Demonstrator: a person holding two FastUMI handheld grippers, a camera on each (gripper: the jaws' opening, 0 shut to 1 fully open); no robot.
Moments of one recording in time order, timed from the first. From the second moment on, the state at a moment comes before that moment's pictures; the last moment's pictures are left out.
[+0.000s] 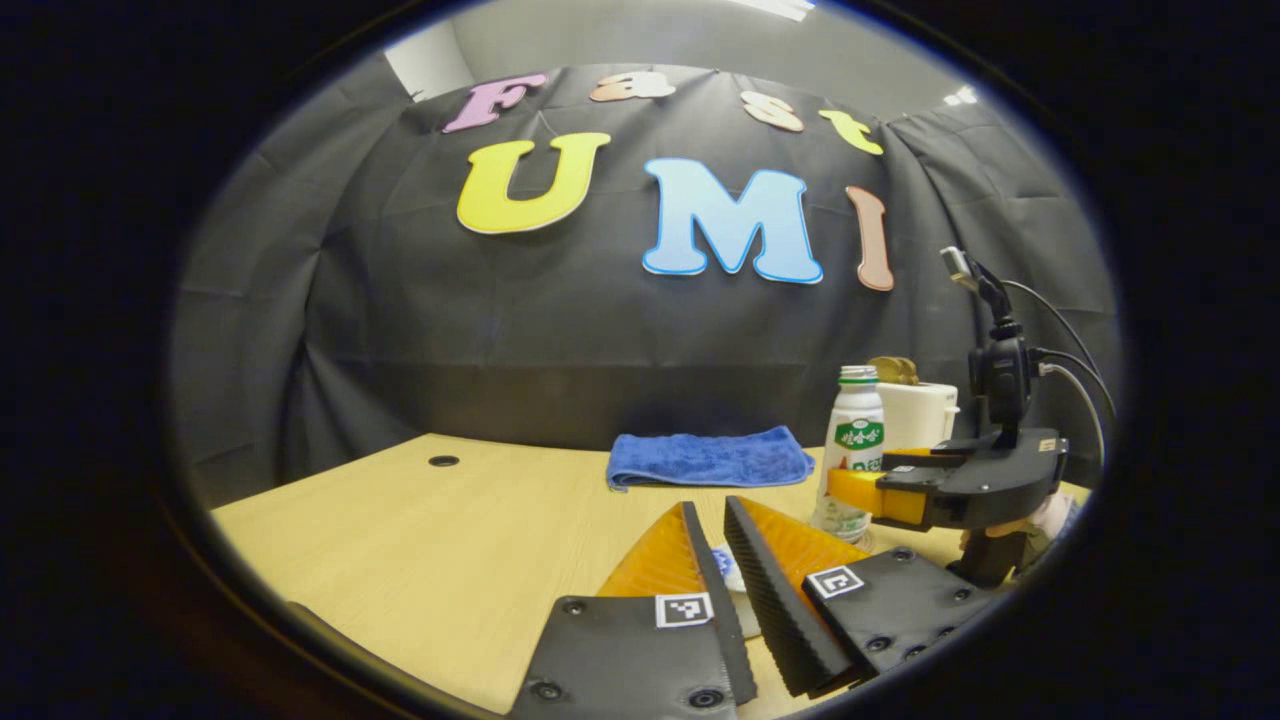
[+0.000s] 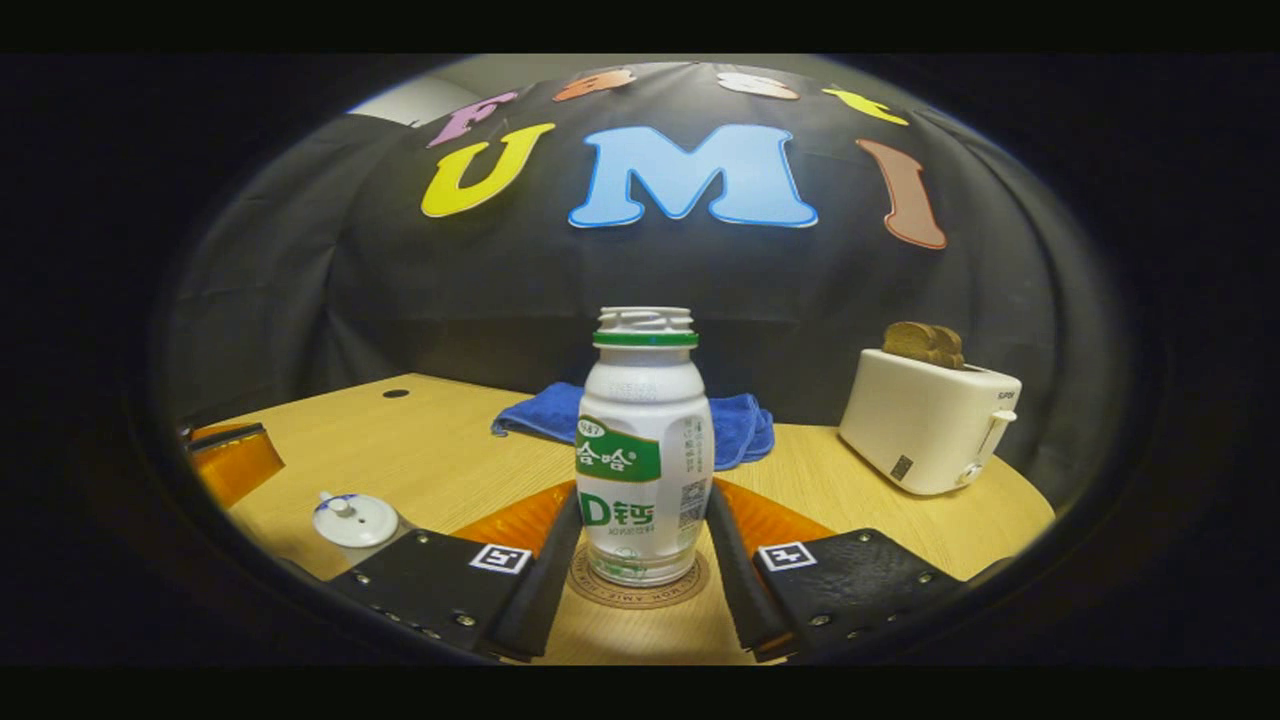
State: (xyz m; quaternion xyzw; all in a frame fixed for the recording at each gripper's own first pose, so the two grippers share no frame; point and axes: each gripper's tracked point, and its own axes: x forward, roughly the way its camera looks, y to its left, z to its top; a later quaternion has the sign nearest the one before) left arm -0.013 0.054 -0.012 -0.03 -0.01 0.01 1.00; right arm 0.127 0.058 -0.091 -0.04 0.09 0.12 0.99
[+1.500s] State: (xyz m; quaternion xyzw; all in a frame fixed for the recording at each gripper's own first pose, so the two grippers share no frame) left arm -0.103 0.017 -0.020 -0.02 -0.02 0.02 1.00; right arm -0.045 0.032 -0.053 0.01 0.00 0.04 1.00
